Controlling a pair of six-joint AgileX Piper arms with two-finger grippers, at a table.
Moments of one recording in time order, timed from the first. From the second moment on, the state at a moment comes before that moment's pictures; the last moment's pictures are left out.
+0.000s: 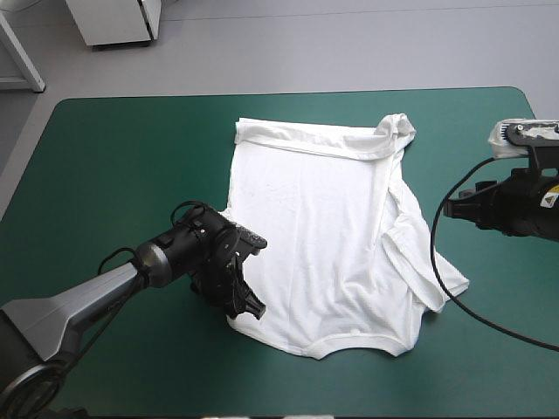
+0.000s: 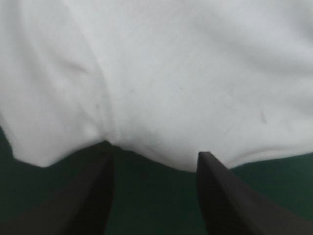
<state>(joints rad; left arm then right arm) -0.71 1.60 -1.13 0.00 1.19 -0.12 0.05 1.04 -1.44 0.18 1.25 -0.03</state>
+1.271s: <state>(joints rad) -0.72 1.66 -1.05 -0.08 1.06 -0.17 0.11 1.13 -1.00 0.13 1.20 -0.02</state>
